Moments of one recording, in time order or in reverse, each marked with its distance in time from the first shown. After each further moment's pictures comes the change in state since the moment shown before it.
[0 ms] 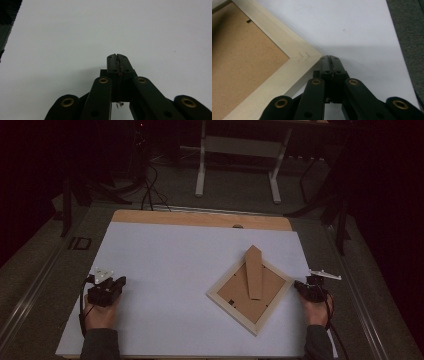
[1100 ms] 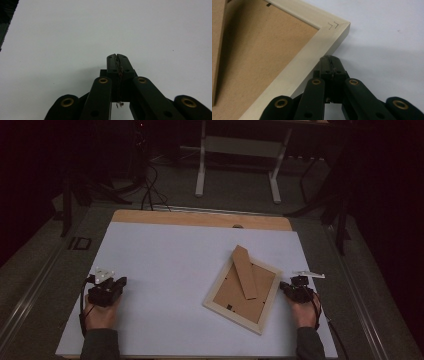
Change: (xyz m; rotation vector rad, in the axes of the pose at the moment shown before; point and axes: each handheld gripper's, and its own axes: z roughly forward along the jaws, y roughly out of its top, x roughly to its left) left arm -0.001 0.000 0.000 0.006 -0.008 -0.002; right arm 0.044 -0.003 0.003 0.038 0.077 -0.099
